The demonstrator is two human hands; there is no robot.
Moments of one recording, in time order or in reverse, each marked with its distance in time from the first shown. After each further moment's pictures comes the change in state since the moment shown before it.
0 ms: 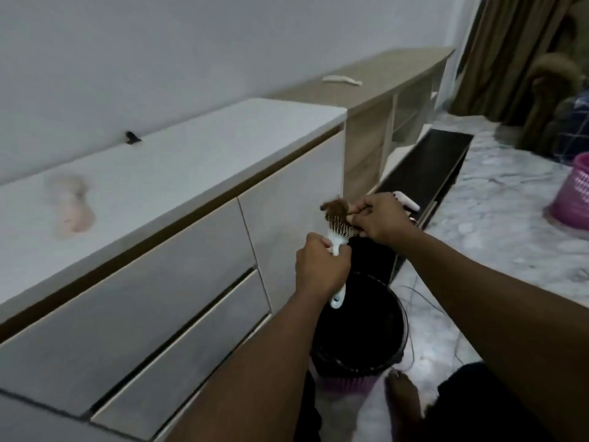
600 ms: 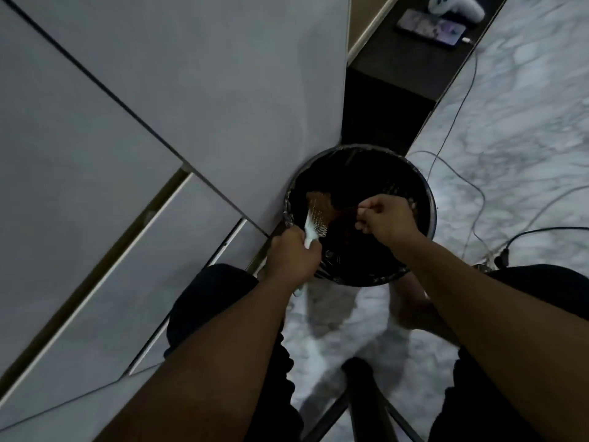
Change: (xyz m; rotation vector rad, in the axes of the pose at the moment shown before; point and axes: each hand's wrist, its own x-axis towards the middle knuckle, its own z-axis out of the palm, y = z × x) left_hand 0.038 -0.244 0.100 0.337 -0.301 -0.362; right_hand 0.010 0.273 0.164 0.216 -0.078 0.577
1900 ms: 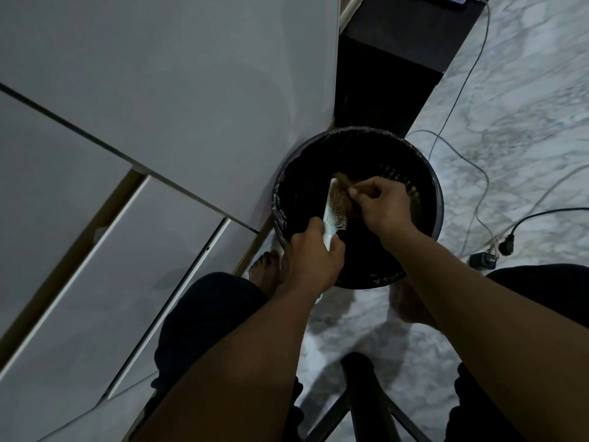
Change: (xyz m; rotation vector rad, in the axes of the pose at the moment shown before) left_hand 0.008 0.024 0.037 0.081 0.028 0.150; right_hand 0.040 0.011 0.020 0.080 0.180 -0.046
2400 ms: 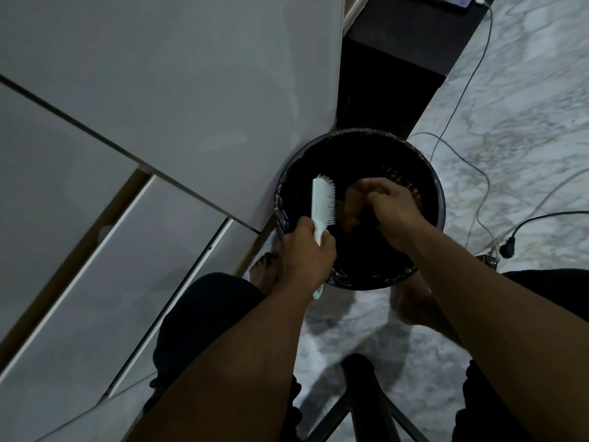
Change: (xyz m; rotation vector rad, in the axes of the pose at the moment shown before) left_hand 0.006 -0.015 -0.003 -0.109 0.056 -0.081; right_hand -0.009 -0.011 -0.008 0.311 -0.157 0.240
